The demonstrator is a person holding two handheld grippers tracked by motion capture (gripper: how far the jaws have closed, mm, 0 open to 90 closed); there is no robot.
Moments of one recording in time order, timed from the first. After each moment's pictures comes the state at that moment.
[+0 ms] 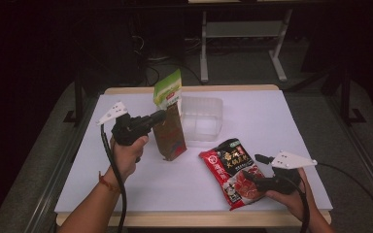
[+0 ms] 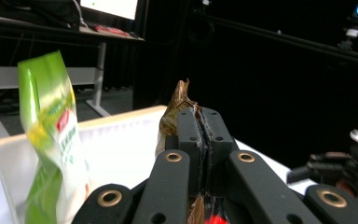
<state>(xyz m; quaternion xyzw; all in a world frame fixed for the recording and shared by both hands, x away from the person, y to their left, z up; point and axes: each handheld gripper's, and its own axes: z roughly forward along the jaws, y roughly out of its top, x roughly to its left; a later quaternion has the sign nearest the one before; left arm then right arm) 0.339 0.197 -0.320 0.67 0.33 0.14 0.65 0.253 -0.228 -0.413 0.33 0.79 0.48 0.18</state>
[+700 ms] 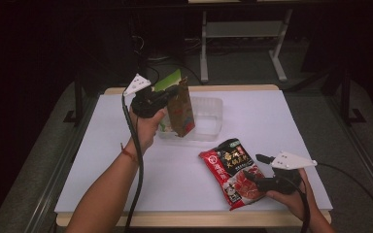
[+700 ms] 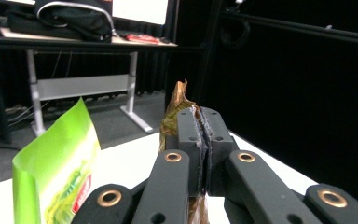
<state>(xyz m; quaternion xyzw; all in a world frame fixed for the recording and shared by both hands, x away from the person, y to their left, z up) 0.402 0.152 -0.301 0.67 0.35 0.19 0.62 0.253 -0.230 -0.415 0.32 0.80 0.47 0.19</state>
